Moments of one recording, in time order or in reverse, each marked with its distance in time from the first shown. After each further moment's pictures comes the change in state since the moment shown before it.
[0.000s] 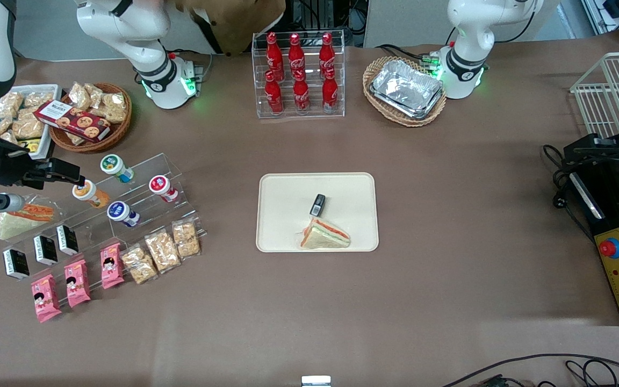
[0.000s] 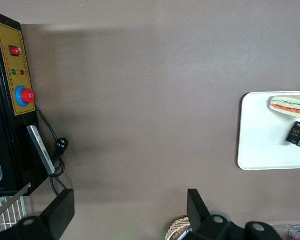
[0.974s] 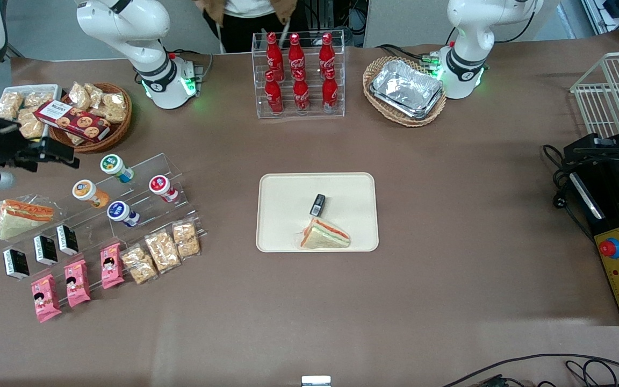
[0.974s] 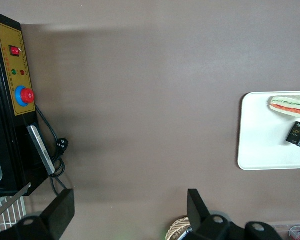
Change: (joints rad) arm -0.001 -0.116 -0.002 -0.073 0.000 -0.035 0.000
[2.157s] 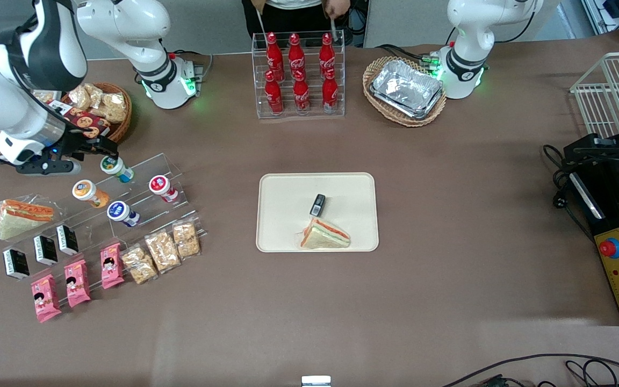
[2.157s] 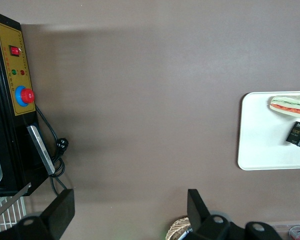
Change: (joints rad) arm -0.005 -0.251 -0.024 -0.680 -0.055 0.405 -0.018
